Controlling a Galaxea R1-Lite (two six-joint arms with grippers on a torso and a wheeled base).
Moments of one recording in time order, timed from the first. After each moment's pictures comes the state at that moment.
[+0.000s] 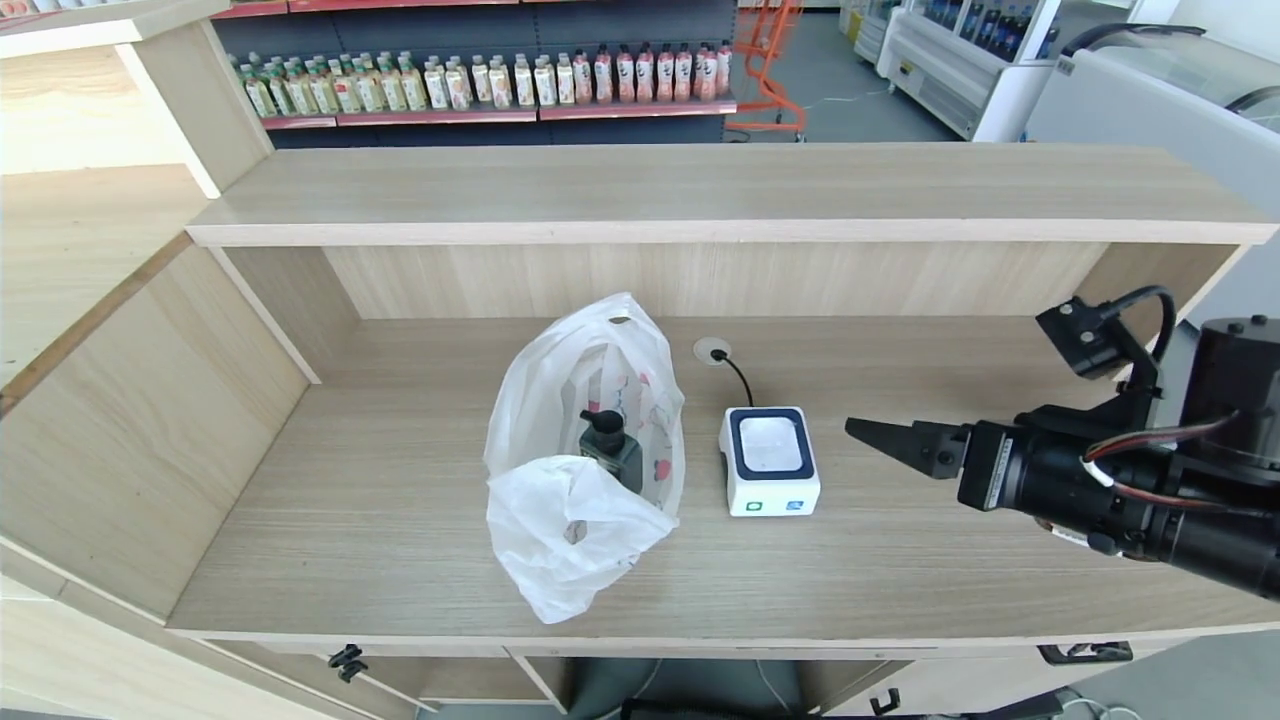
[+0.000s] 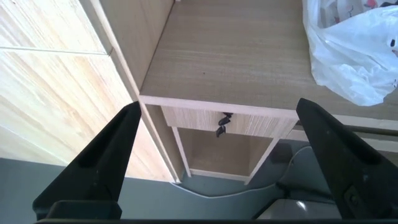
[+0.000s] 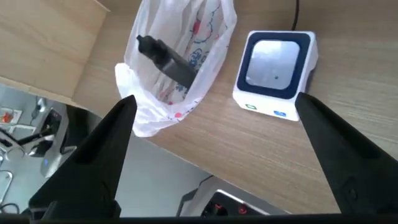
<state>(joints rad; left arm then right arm) 0.00 0.00 0.00 0.05 0.13 0.00 0.37 1.48 -0.57 -0.69 0.21 0.29</state>
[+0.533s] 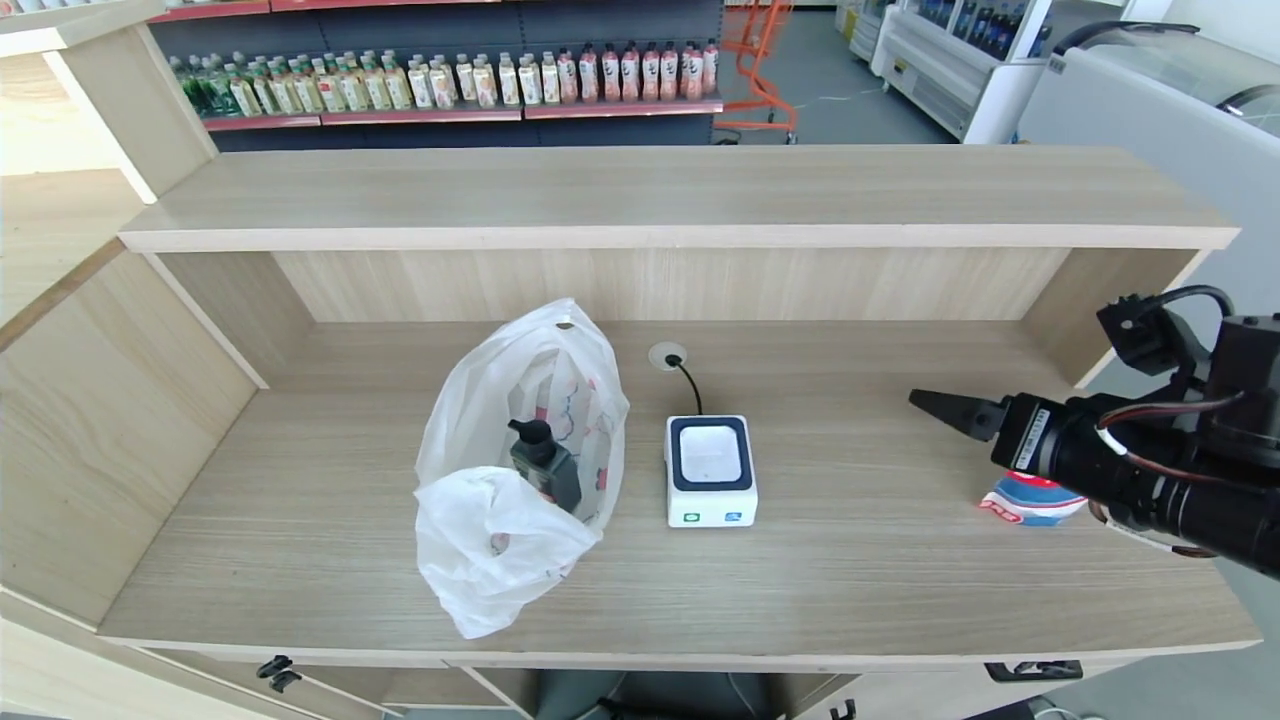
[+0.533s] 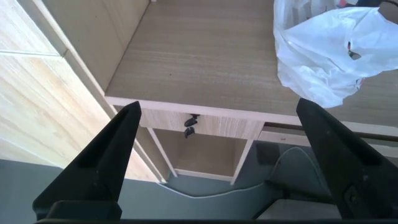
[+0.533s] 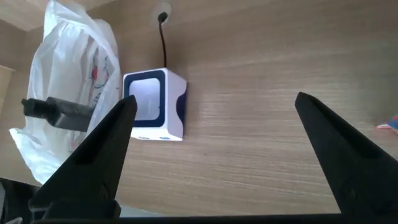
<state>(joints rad) 0.00 0.00 0.00 0.05 0.13 0.00 0.23 1.49 -0.57 -0.69 0.06 0.34</state>
